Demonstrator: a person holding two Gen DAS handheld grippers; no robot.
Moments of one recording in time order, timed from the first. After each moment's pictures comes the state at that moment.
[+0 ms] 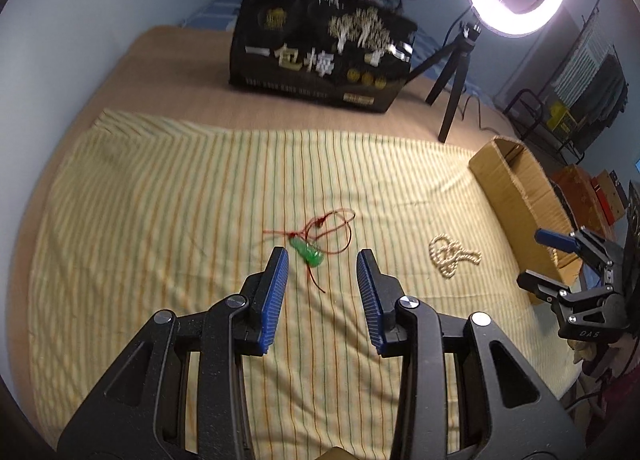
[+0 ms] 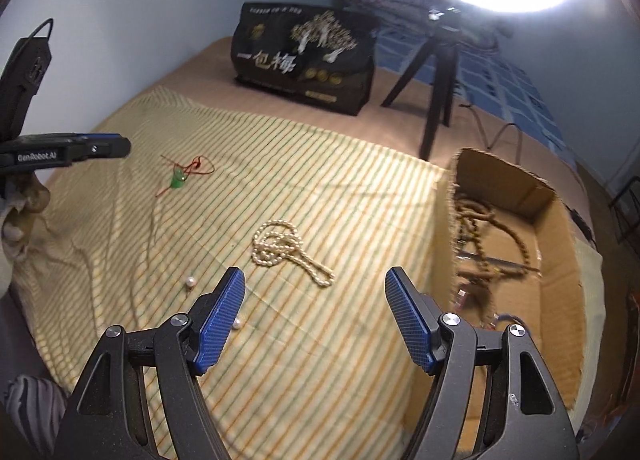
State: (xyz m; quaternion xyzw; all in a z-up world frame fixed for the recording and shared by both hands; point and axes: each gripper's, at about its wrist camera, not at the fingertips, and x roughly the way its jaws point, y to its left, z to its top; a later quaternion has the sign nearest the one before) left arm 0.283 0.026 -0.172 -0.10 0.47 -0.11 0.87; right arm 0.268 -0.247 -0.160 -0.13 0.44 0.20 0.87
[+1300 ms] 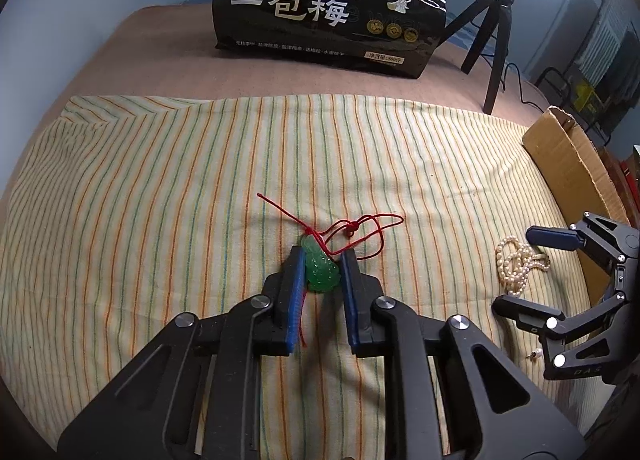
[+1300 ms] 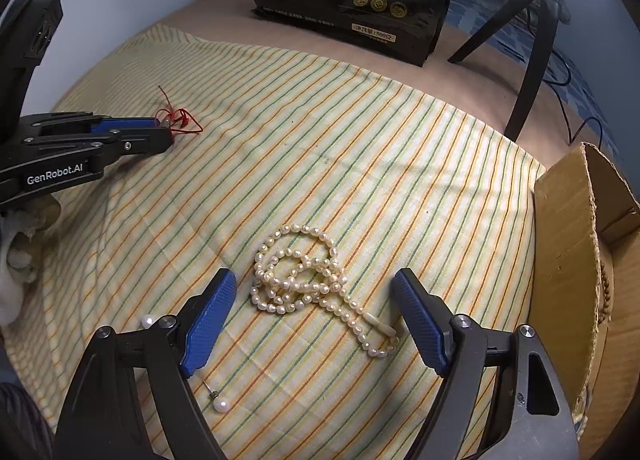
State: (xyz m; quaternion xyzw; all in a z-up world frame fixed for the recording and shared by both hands) left arm 0.327 -0.001 -0.235 -0.06 0.48 -0.07 0.87; right arm 0.327 -0.201 -0.236 -0.16 0.50 0.23 0.82
